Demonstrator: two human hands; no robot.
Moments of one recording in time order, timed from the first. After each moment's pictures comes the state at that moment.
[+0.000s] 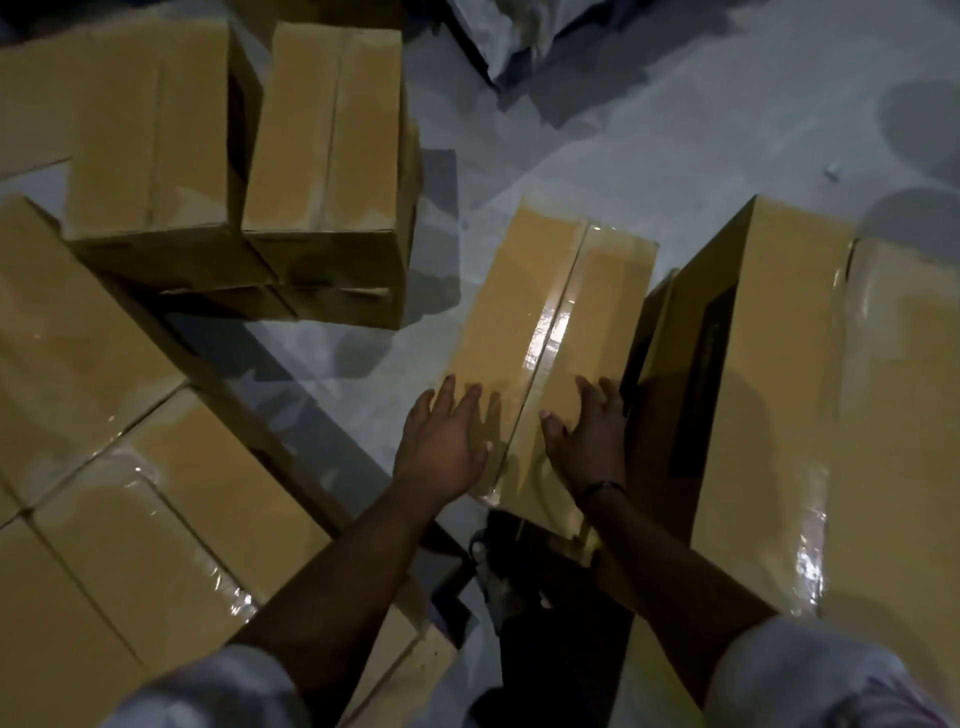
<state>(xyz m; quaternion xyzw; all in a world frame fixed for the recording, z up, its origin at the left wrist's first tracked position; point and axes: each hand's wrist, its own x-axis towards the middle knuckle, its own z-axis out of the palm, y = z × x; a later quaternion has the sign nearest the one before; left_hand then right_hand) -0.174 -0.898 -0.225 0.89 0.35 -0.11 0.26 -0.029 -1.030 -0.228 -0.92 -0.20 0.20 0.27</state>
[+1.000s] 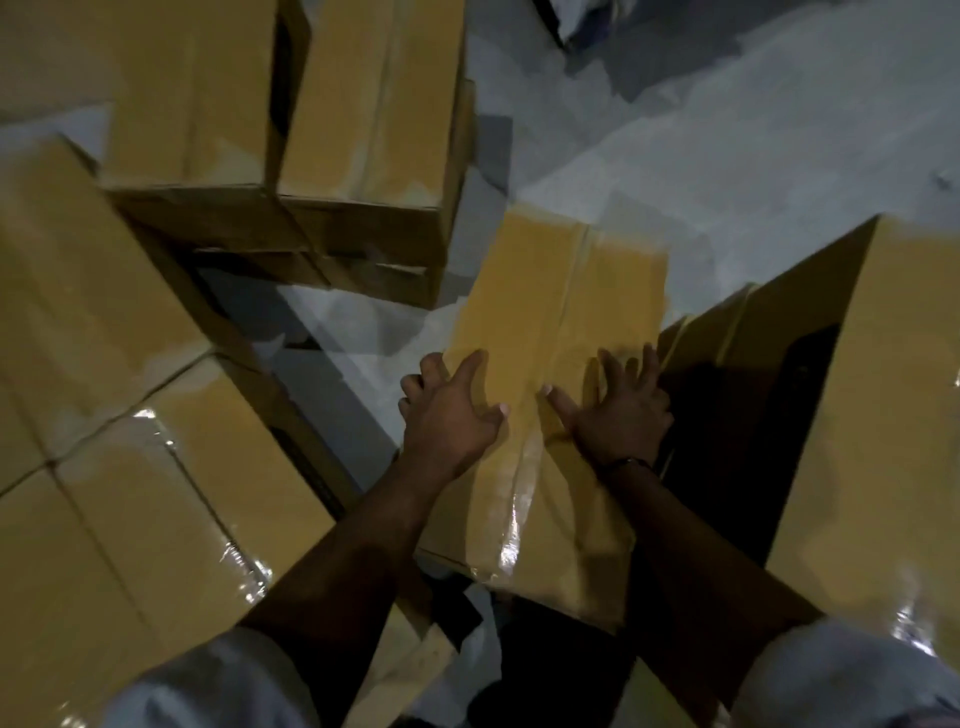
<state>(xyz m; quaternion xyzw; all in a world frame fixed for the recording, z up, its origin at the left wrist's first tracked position) -0.152 -0.852 -0.240 0.79 0.52 -0.06 0.32 0.011 -0.968 -0.244 -0.94 -0.25 0.18 0.12</state>
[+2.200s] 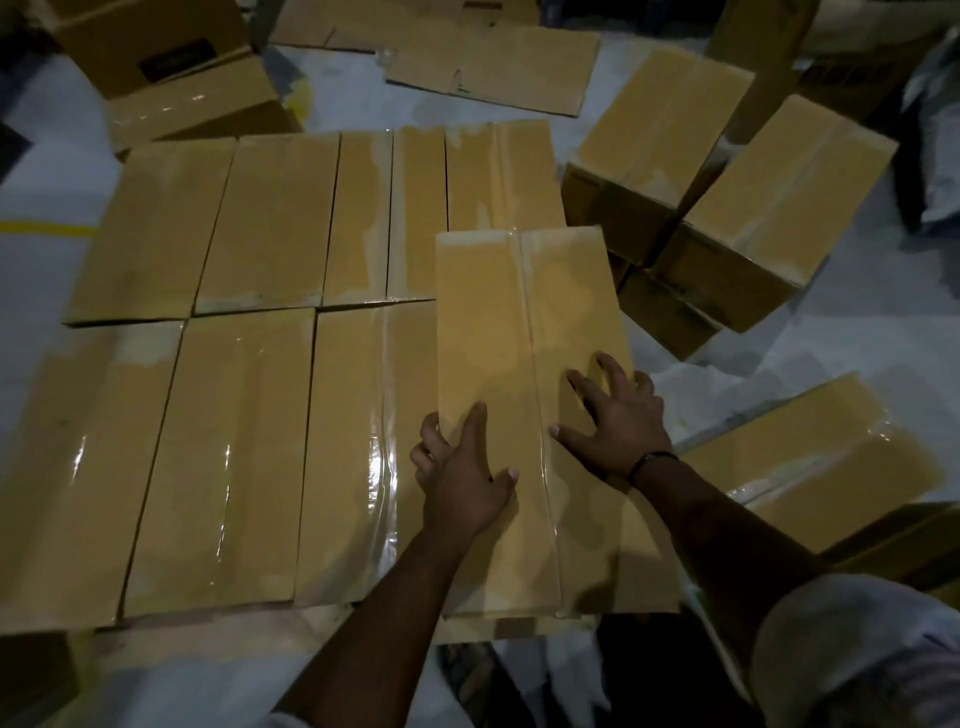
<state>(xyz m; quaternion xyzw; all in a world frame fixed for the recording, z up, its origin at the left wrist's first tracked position) -0.582 -0.979 -0.172 0.55 0.76 0.13 0.32 -0.370 -0.904 -0.163 -0.67 -0.71 0.20 -0.04</state>
